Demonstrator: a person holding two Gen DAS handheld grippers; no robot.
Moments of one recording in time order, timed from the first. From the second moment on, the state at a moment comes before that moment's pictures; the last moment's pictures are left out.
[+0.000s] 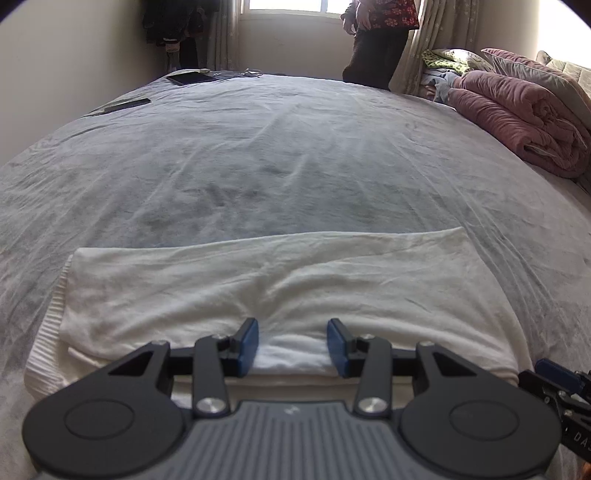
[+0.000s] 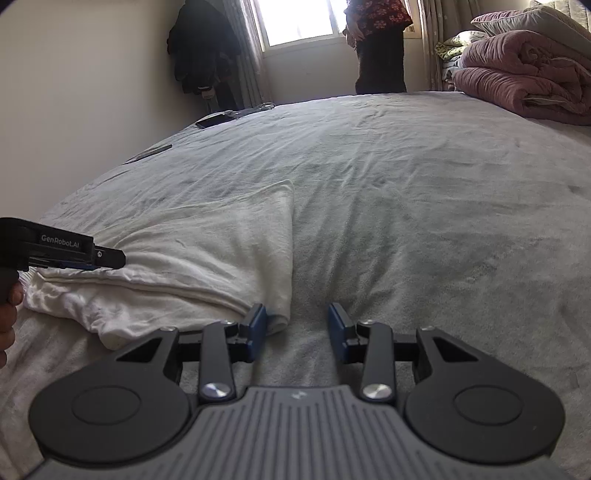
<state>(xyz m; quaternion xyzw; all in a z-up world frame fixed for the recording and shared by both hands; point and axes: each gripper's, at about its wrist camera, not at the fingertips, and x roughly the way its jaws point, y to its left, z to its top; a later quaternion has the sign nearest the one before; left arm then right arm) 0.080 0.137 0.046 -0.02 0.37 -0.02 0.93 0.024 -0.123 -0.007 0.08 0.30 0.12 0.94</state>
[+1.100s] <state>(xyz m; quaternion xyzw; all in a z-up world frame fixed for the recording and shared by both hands) 0.057 0.176 0.063 -0.13 0.39 0.00 0.91 0.023 -0.124 -0.003 0.08 0.30 0.12 0.94</state>
